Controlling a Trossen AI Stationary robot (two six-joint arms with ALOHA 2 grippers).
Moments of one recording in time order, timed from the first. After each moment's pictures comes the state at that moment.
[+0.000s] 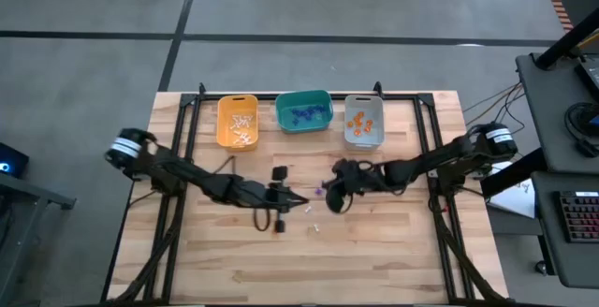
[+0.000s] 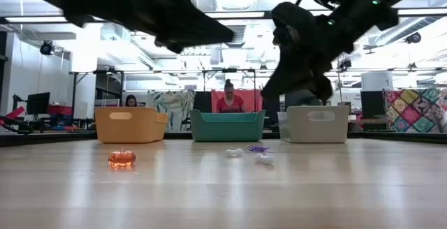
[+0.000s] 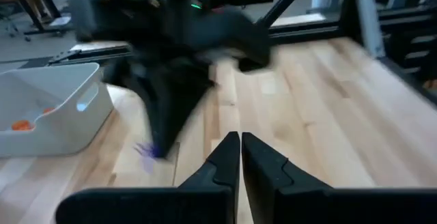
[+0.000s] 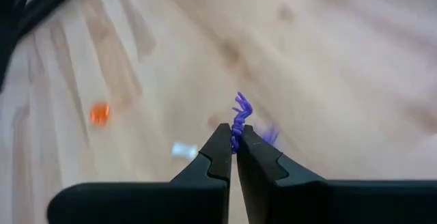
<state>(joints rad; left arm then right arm) -0.28 1.63 0.73 0.62 -0.29 0.03 0.15 1.55 0.73 0.13 0.23 0.74</state>
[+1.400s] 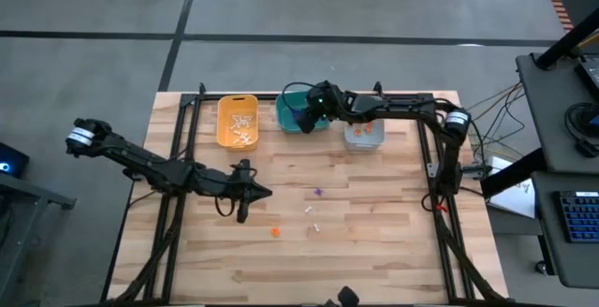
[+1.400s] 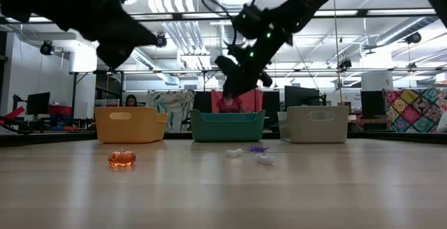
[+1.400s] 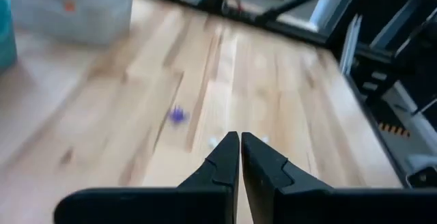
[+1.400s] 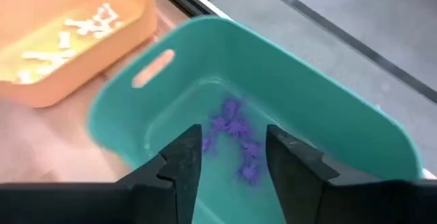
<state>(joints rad) -0.30 1.10 0.43 0.31 -0.27 -0.40 -0.44 1.89 1.36 -0.15 0.18 0.20</state>
